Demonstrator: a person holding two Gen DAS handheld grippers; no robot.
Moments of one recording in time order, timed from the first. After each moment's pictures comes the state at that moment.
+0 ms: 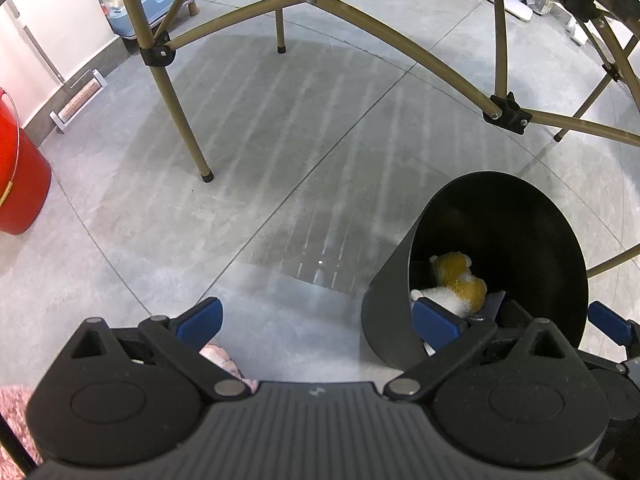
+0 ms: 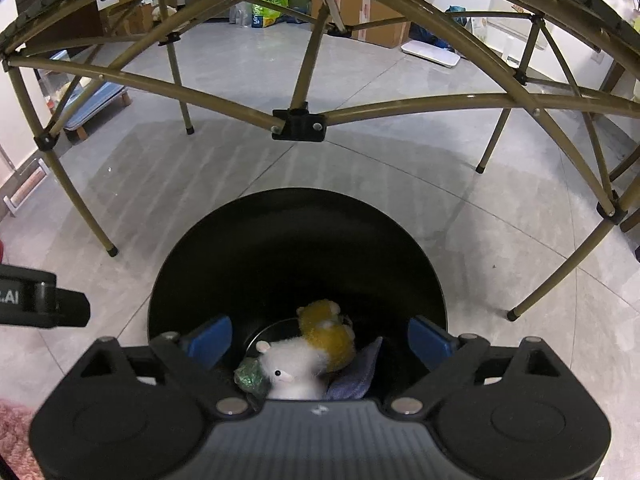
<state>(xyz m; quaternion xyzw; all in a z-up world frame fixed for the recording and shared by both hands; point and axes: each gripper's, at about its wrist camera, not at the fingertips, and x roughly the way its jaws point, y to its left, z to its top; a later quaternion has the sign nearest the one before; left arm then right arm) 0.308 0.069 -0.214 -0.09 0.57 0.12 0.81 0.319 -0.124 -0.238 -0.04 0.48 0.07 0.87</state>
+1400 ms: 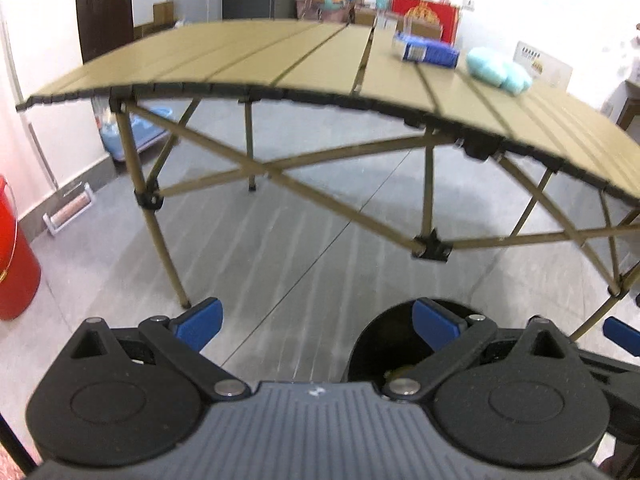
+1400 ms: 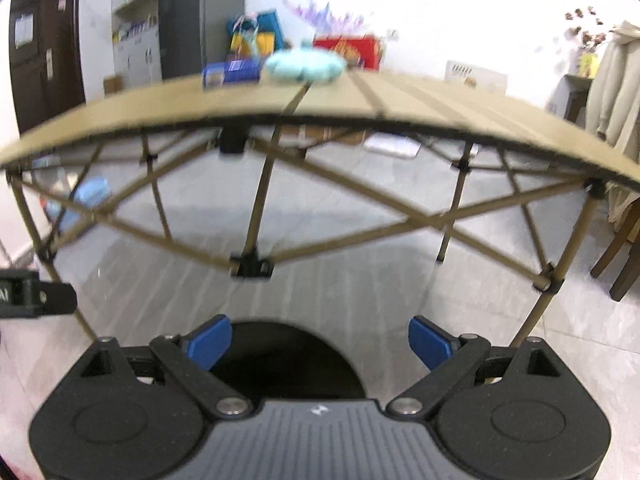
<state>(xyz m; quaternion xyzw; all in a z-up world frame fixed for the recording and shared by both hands) 0.294 0.037 -0.138 -0.07 0.38 0.09 0.92 0.304 -0.176 -0.160 0.00 0.33 0.04 0.94</state>
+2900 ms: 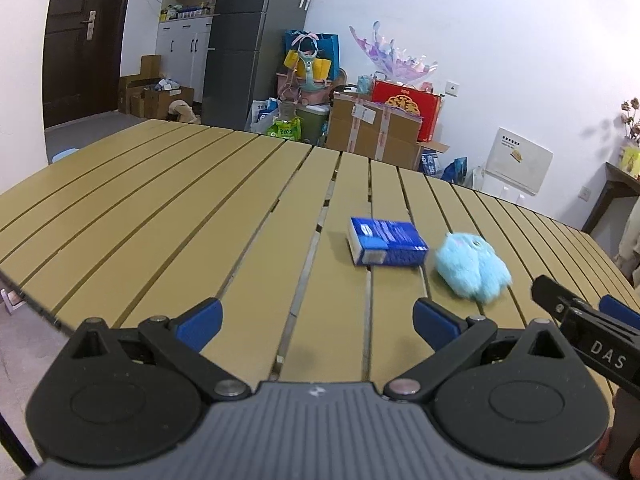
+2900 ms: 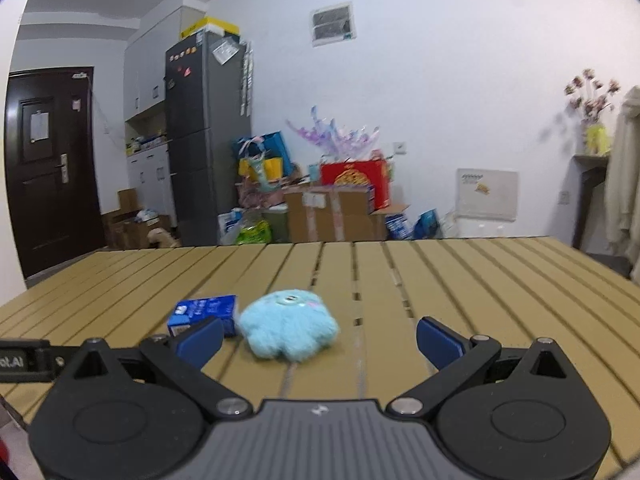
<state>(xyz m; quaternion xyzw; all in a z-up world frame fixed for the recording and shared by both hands) 0.431 0.043 -0.037 -0.11 0.27 0.07 0.95 0.476 -0.188 -0.040 0.03 0.17 0.08 0.98</state>
